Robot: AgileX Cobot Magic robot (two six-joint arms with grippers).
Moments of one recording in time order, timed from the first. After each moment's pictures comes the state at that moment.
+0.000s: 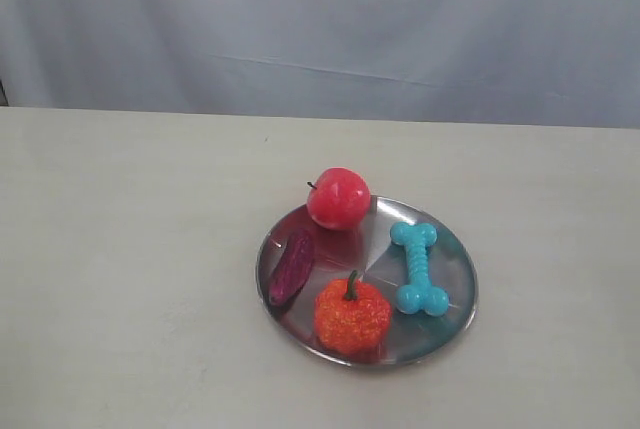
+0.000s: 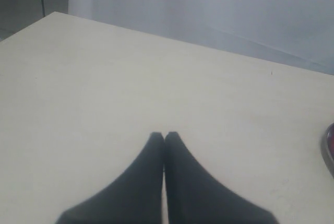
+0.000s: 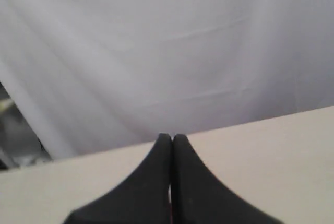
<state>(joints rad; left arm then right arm) 0.08 0.00 0.00 -0.02 0.35 -0.17 -0.21 0.76 -0.63 -0.10 0.12 0.51</state>
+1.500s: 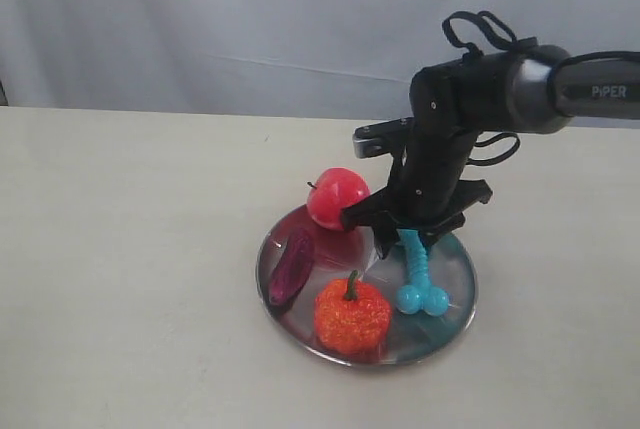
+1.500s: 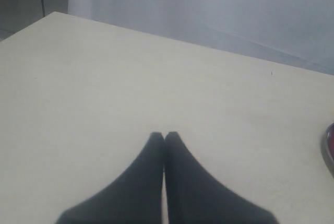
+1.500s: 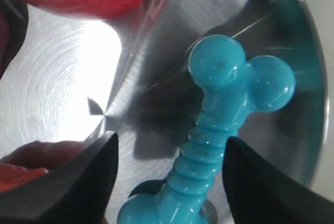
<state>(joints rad) 0.08 0.00 0.00 -0.02 0.35 -0.17 0.04 2.08 -1.47 -0.05 0.85 0.15</state>
